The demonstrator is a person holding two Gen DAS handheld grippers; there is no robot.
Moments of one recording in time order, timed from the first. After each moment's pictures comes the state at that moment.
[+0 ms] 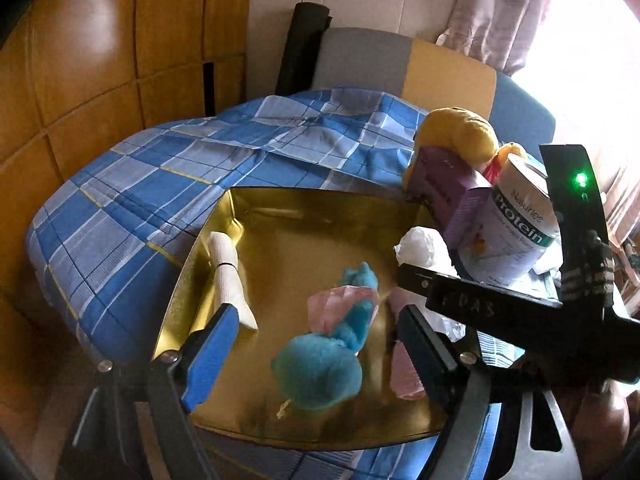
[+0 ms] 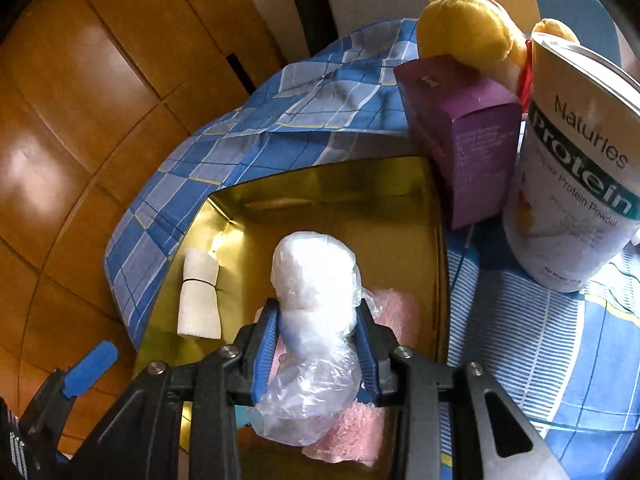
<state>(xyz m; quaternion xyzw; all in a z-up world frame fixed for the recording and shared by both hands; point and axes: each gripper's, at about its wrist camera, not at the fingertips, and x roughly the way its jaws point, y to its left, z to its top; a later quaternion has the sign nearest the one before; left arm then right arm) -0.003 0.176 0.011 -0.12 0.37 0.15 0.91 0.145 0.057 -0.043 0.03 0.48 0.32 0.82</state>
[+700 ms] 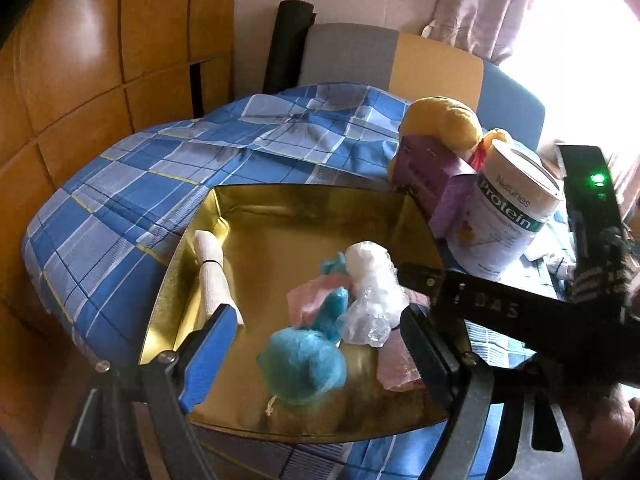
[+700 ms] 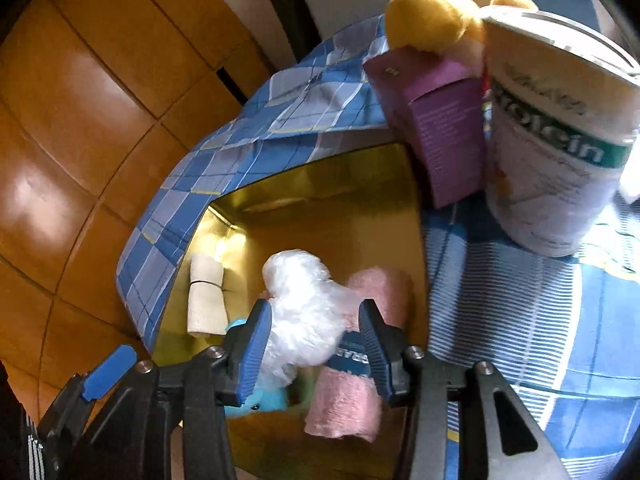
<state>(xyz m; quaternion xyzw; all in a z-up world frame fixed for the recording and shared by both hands) -0.001 0.160 0.011 -0.11 0.38 0.13 0.91 0.133 0.030 -0.040 0.08 0.48 0.31 0.82</state>
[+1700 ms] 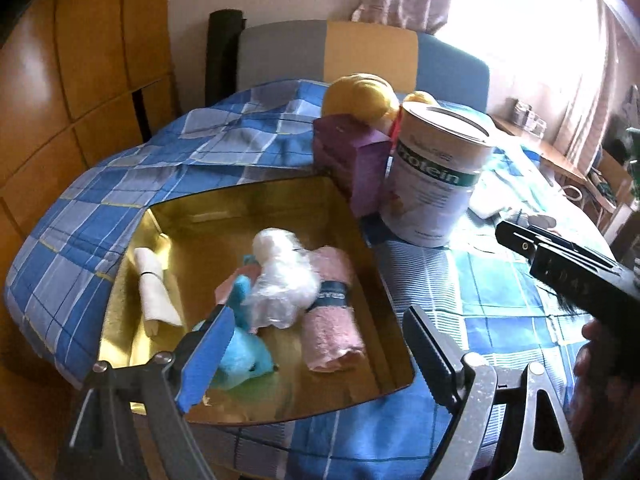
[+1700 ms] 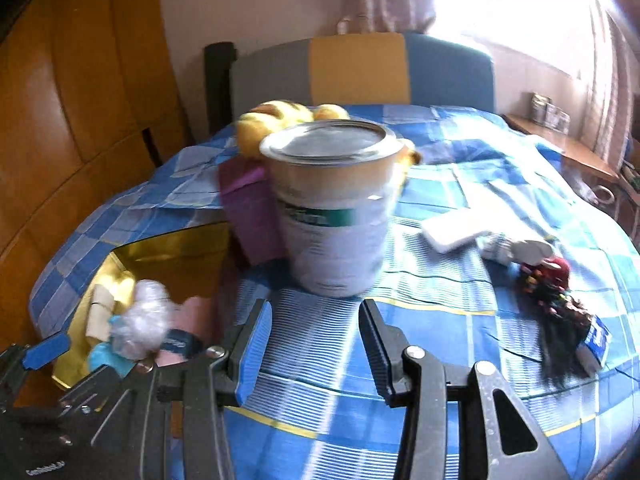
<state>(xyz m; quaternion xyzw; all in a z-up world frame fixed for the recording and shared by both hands) 0.003 0.090 0.014 -0.04 0.39 0.05 0.92 0.094 -0.102 0.001 0.01 0.36 0.14 0.92</state>
